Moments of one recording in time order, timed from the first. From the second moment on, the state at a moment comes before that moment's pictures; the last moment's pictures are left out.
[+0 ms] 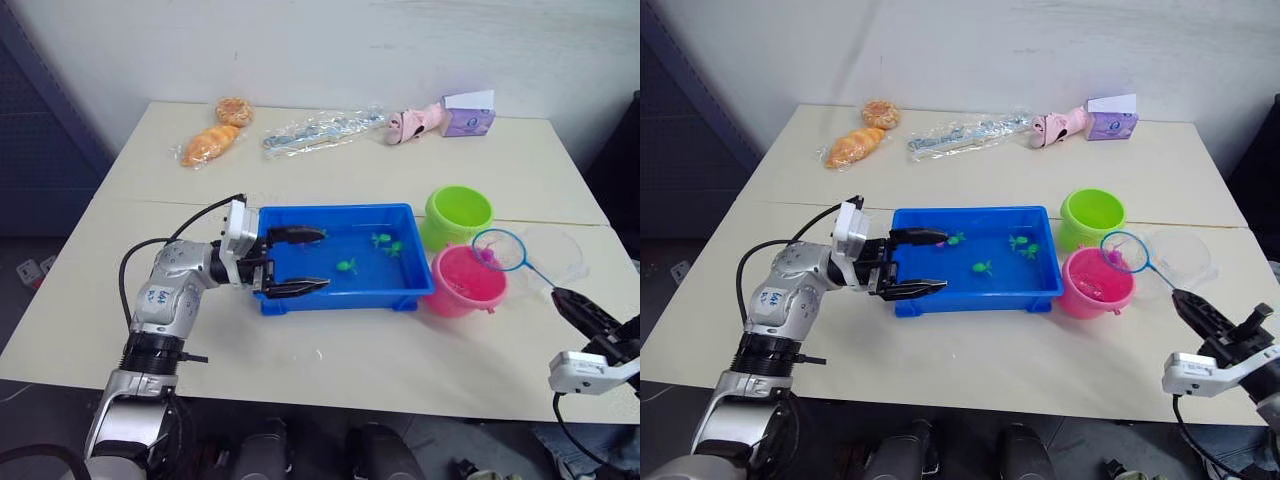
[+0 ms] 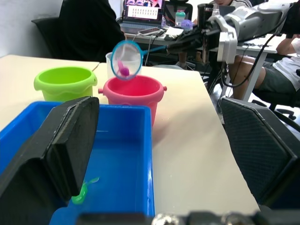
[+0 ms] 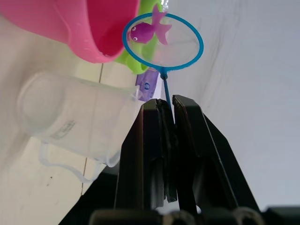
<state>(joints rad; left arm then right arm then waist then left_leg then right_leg) -0.59 0.42 -0.02 0.13 -0.51 0.22 -1.25 0.40 -0.84 -0.62 -0.07 -0.89 -0.81 -0.03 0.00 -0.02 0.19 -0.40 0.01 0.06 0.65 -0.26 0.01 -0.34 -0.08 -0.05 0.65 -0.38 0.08</state>
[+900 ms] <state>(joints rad) -0.62 0.42 -0.04 0.13 -0.50 0.25 -1.24 0.49 -0.85 -0.56 -0.15 -0.96 -0.69 -0.20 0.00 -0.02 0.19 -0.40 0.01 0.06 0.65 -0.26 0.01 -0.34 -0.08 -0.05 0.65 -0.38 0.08</state>
